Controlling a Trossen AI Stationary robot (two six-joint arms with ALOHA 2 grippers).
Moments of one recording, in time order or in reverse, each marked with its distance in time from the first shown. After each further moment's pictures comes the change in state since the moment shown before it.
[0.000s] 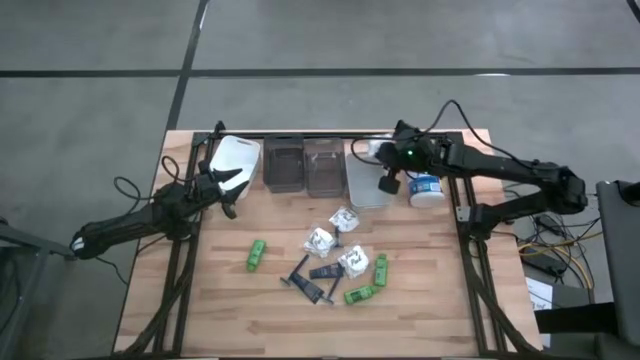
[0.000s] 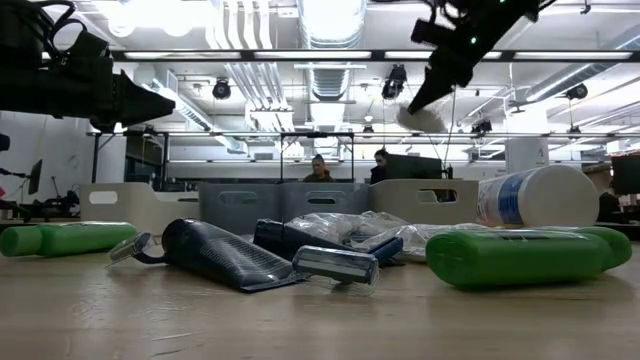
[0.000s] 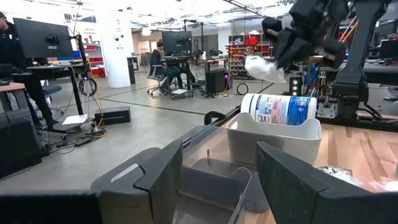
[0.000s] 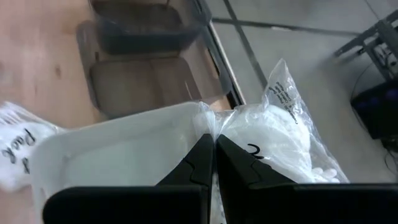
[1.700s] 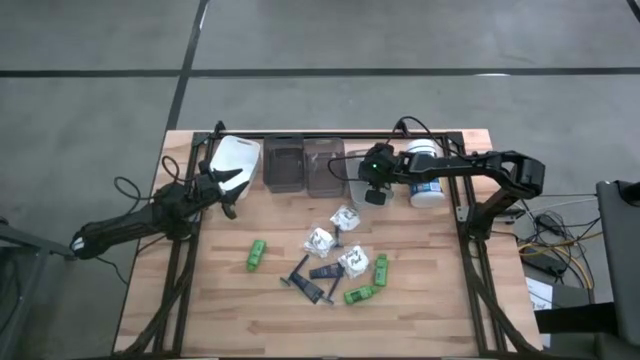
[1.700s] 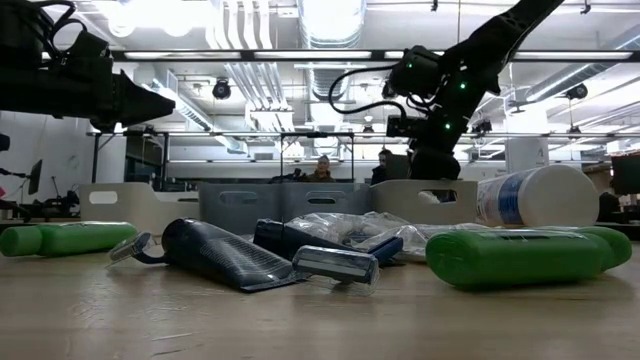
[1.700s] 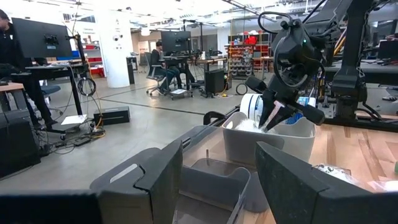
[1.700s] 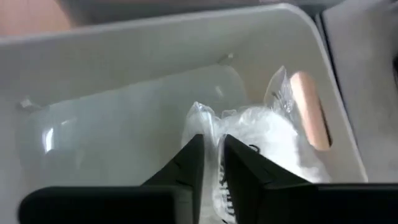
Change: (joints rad) left arm 0.000 0.007 0.000 0.000 0.003 0.000; right arm -0.048 0.348 -0.107 0.178 -0.015 -0.021
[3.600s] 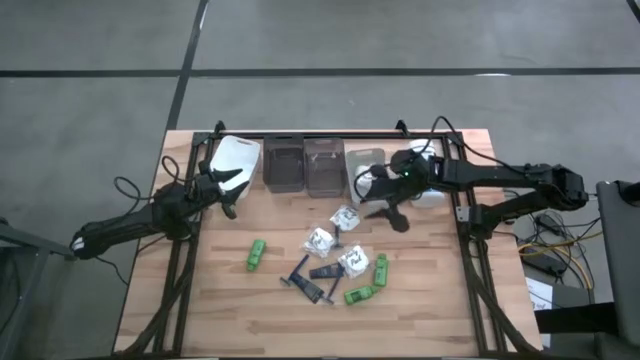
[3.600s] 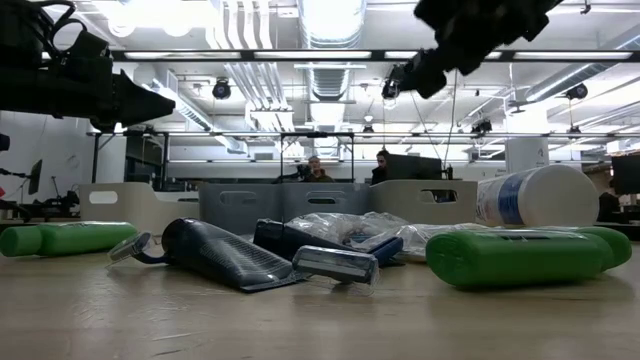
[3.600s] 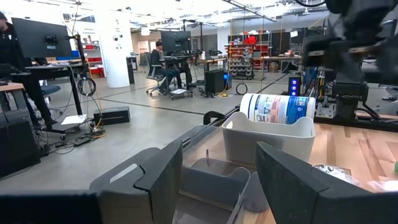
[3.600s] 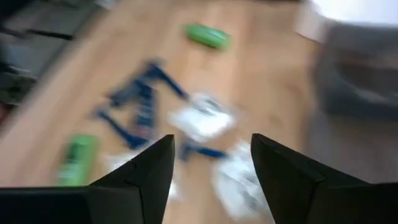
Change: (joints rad) left arm 0.000 0.000 0.000 0.000 0.000 0.000; right arm 0.198 -0.360 -0.006 -0.022 -0.696 0.090
